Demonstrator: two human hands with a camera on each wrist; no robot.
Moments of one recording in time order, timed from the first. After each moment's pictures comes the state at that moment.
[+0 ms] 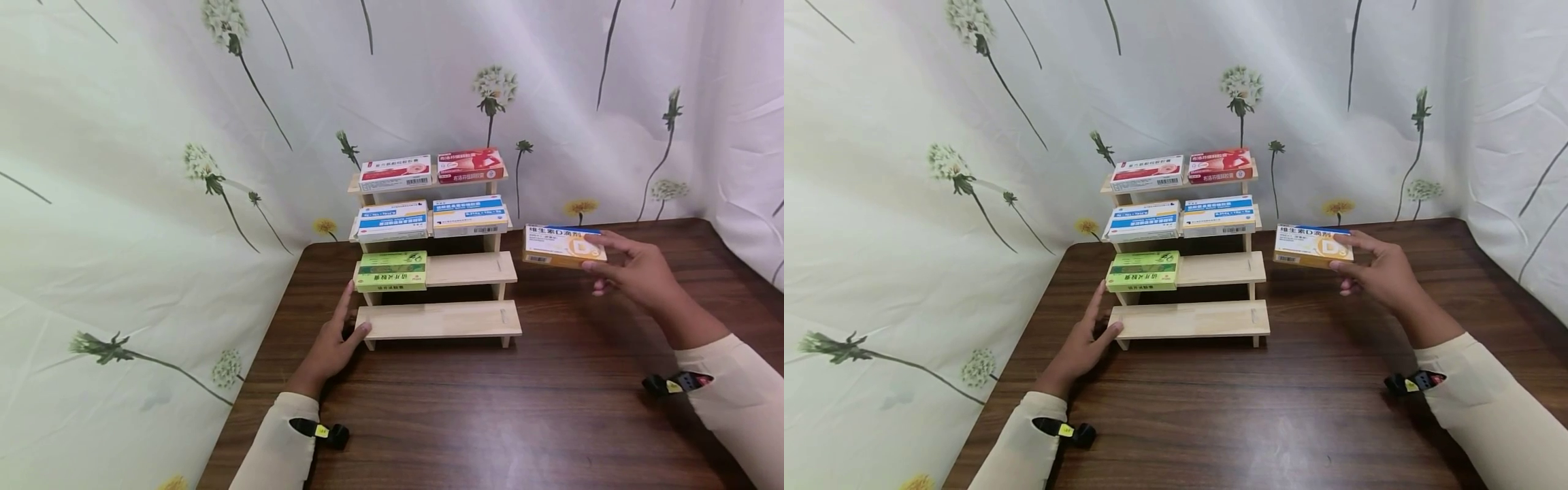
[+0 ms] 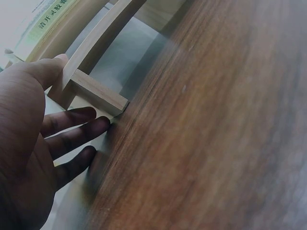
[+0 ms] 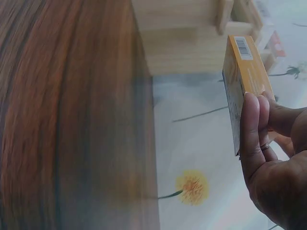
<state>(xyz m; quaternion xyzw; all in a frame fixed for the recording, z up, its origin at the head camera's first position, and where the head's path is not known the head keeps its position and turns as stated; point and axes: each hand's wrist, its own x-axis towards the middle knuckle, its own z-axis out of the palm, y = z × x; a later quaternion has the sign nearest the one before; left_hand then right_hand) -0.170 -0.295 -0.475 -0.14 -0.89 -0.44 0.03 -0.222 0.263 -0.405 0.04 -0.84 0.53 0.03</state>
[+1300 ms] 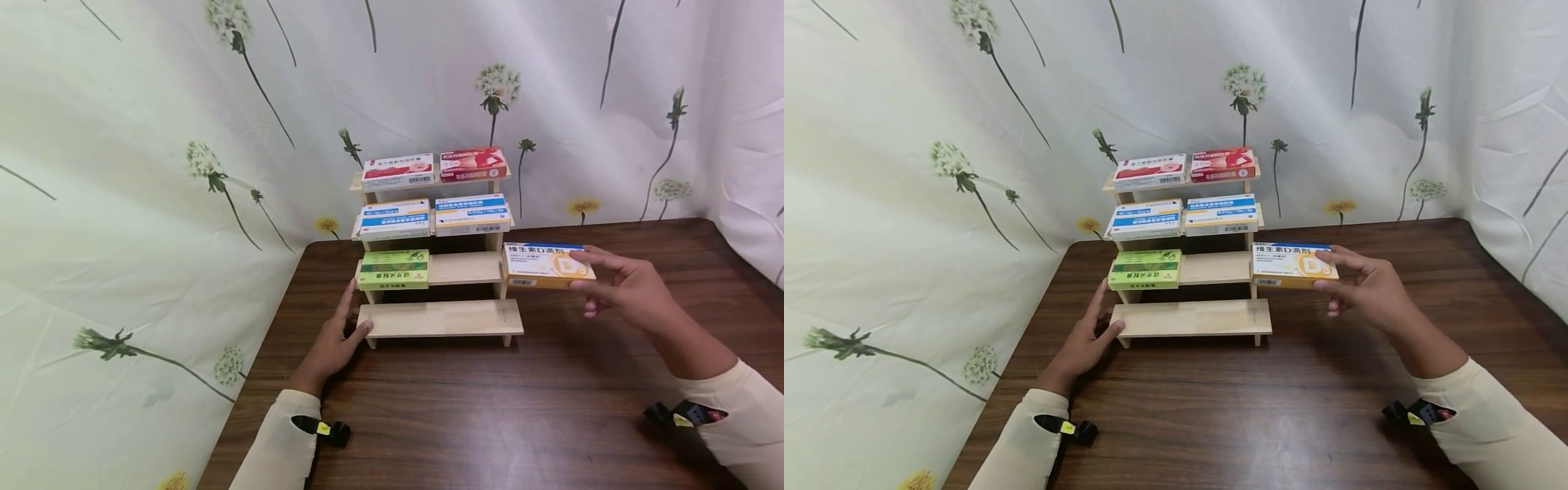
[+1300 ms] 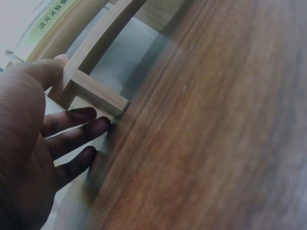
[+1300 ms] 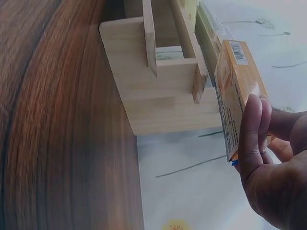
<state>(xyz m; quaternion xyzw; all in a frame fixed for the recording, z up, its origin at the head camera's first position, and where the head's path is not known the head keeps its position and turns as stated) -0.172 -0.296 -0.476 -0.14 -0.89 -0.43 0.03 -0.181 0.234 -0.395 0.11 -0.80 0.59 0.01</state>
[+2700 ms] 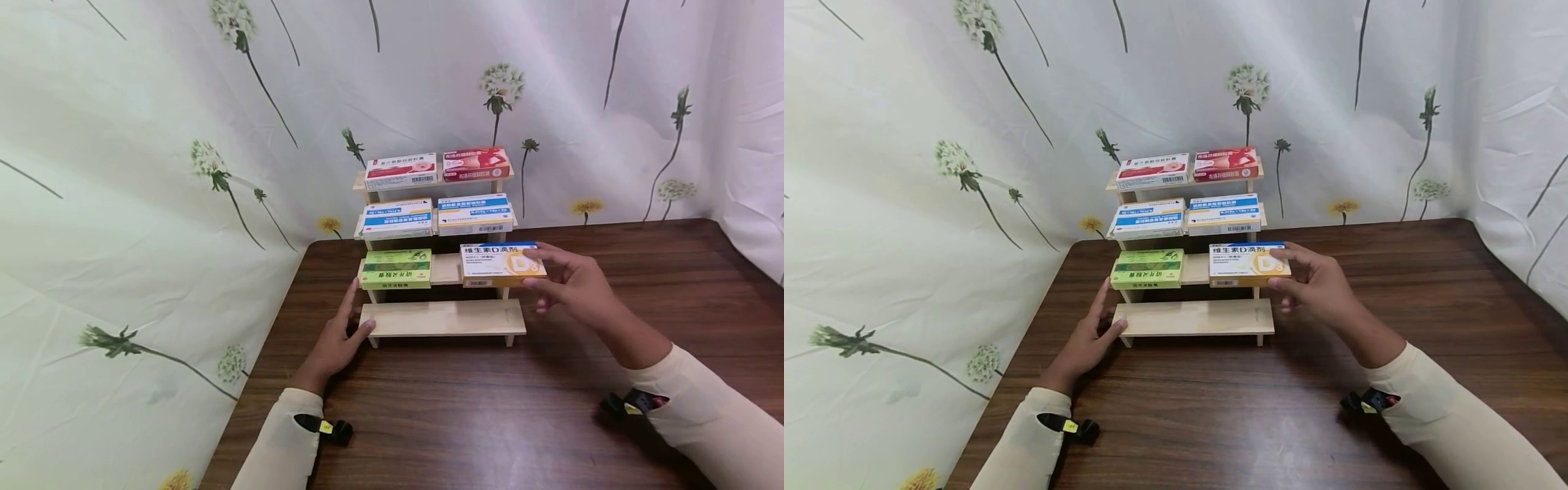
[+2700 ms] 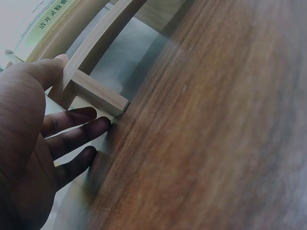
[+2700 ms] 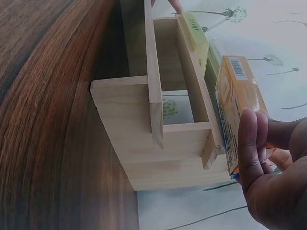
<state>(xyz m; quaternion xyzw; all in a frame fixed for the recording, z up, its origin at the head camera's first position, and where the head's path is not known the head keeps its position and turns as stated) -0.170 -0.298 -0.477 -0.15 -0.89 -0.43 0.03 -0.188 0.164 -0.385 0.14 -0.81 0.57 -0.01</state>
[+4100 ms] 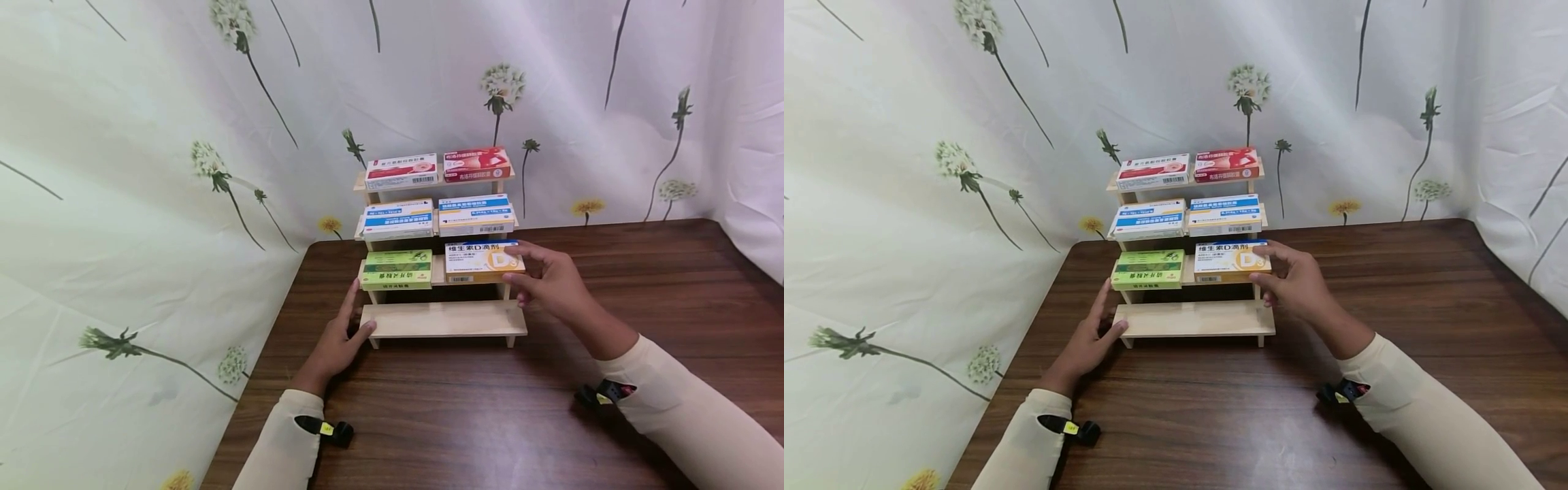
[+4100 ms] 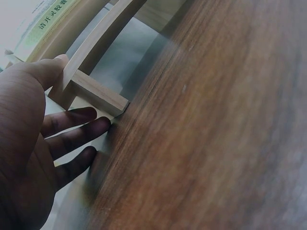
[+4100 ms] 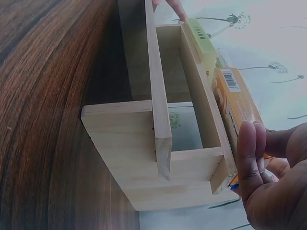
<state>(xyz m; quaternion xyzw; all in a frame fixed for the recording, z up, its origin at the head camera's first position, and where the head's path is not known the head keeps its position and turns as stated) -0.172 -0.298 -0.478 -0.14 -0.89 -0.43 0.03 -0.200 0.131 -0.387 0.11 -0.81 0.57 0.00</state>
